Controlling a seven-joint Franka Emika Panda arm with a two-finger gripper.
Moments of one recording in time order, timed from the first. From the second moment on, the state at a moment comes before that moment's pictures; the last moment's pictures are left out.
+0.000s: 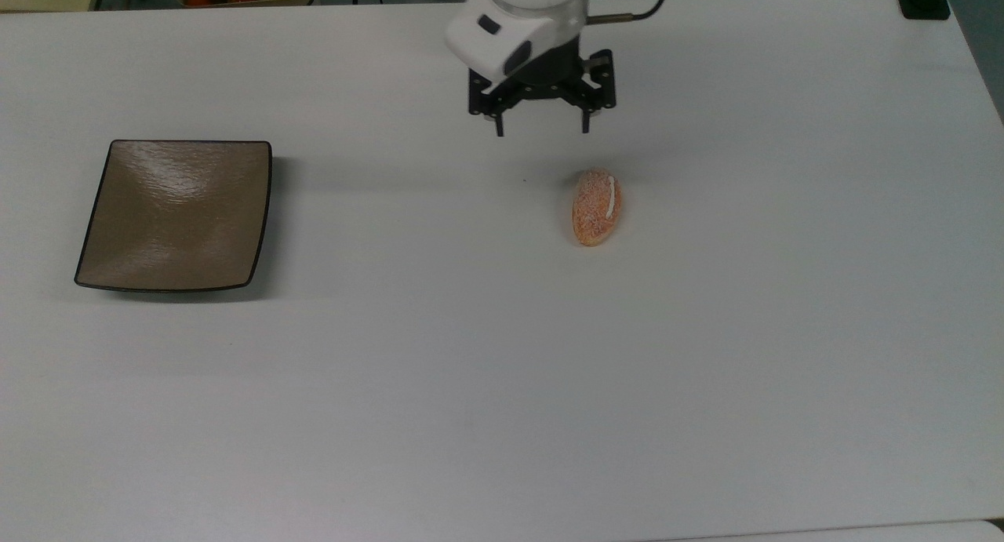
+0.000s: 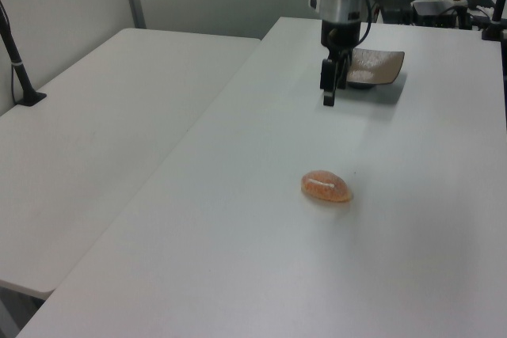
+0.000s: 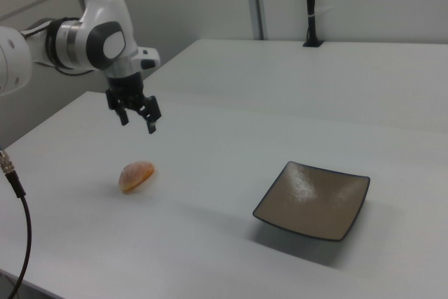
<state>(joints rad) 0.17 0.22 0.13 -1.66 0.04 1.92 0.20</state>
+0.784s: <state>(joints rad) 0.27 0.44 0.18 -1.67 0.01 2.06 0.31</state>
